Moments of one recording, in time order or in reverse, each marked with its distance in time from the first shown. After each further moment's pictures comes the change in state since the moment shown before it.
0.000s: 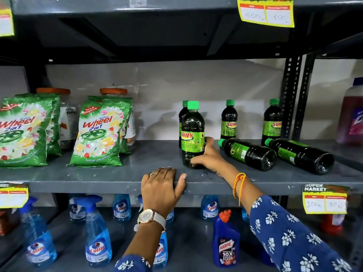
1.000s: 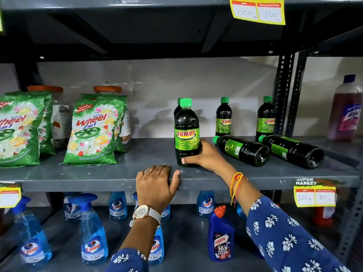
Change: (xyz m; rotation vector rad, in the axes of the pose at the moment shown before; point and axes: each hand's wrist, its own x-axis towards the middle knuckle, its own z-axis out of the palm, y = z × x) left_hand 0.001 -0.001 -0.001 -0.012 0.001 0.002; right_hand -0.024 -0.021 -0.007 -0.075 -0.020 -0.020
